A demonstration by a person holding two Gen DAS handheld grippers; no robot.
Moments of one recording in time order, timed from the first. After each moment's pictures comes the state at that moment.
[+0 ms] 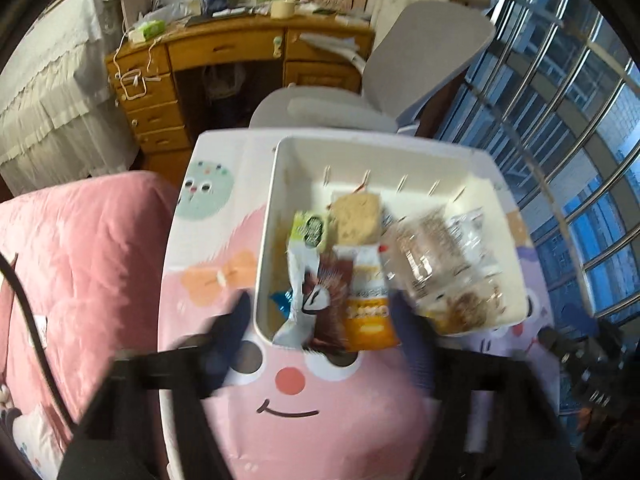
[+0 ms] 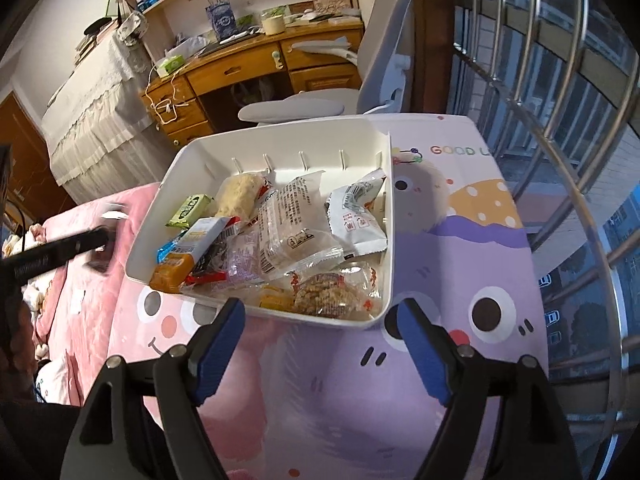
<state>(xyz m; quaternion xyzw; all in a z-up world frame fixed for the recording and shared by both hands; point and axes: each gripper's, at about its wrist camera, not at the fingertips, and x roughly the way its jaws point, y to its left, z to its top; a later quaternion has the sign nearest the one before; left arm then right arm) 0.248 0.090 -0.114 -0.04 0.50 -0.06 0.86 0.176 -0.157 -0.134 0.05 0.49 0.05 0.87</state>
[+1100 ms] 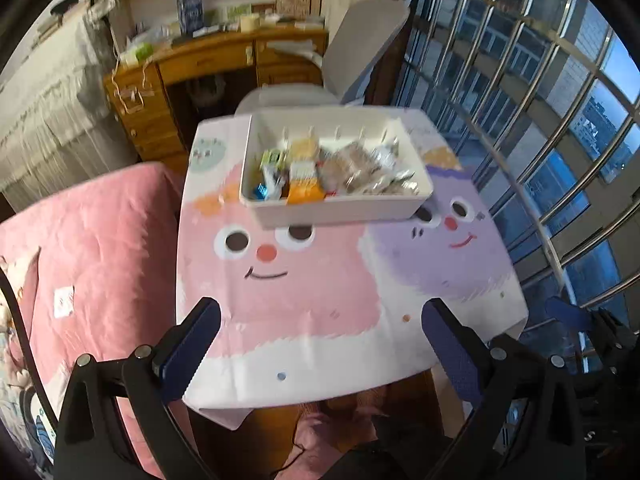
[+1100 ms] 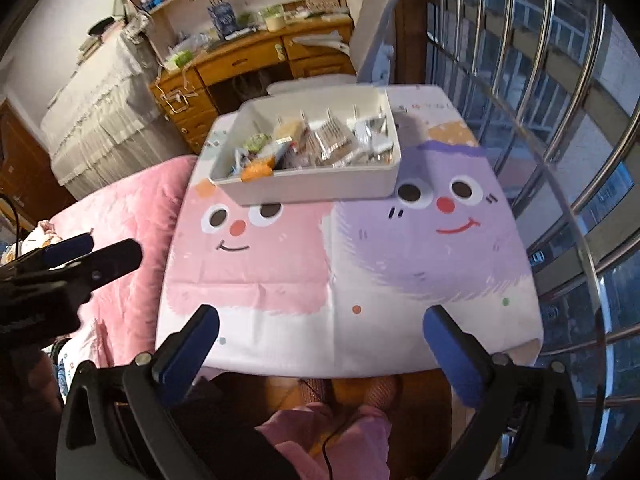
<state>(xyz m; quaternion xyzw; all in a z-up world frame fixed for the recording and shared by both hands) 0.034 0.056 -0.030 0.01 0.50 -0.09 0.86 -0.017 -0.115 -0.052 0.08 0.51 0.04 0.86</state>
